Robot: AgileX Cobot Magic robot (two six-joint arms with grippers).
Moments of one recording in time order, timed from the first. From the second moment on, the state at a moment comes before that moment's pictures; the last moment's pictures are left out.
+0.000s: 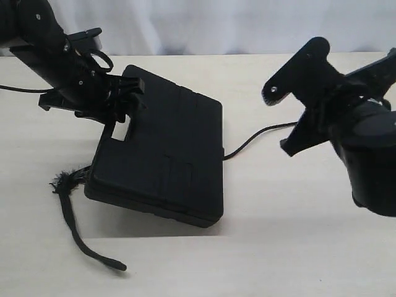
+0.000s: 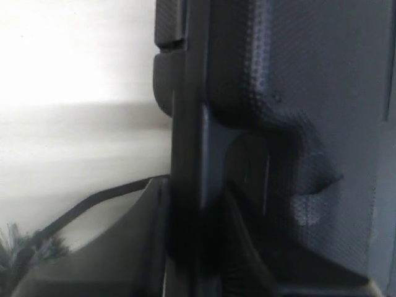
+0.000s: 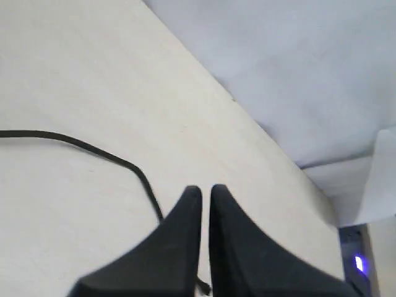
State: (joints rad) left arm -0.19 1.82 -1.24 -0.28 0.72 -0.17; right arm 0.75 1.41 -0.70 1.64 -0.86 -2.01
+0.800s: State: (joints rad) left arm -0.19 1.82 -1.30 -0.41 0.80 -0.17; right arm 1.34 1.68 -0.70 1.35 -0.73 -1.52
